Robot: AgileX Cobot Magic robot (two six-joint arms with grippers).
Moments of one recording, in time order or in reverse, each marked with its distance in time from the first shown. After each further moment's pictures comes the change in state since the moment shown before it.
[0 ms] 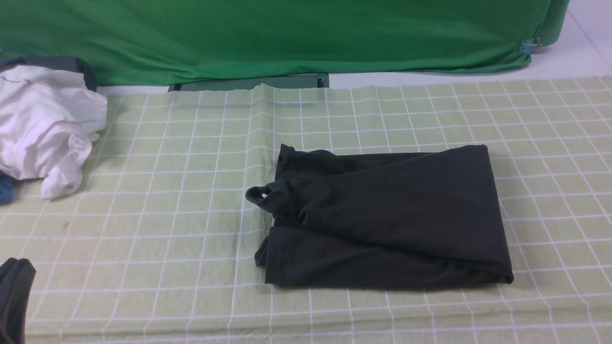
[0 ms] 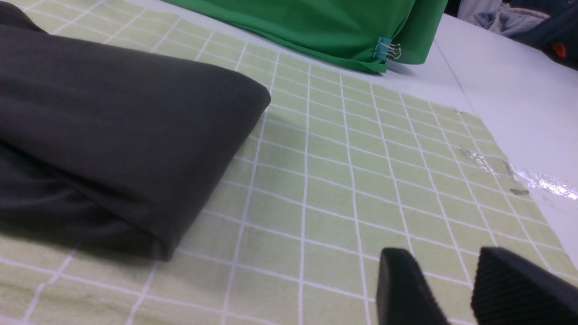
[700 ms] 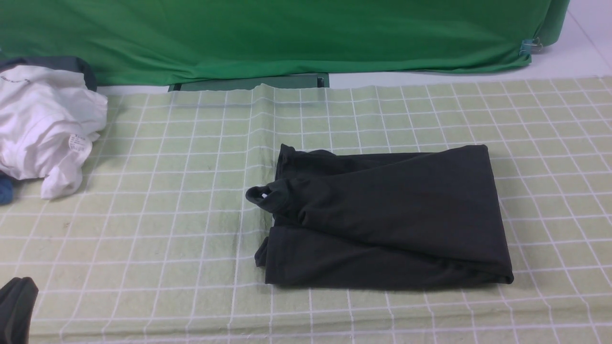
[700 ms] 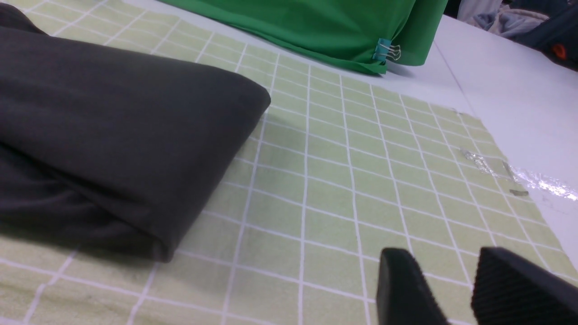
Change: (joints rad) right arm 0.000 0.000 0.000 0.001 -0.001 0.000; left arm 0.049 0.000 0.005 -0.006 0.110 -0.054
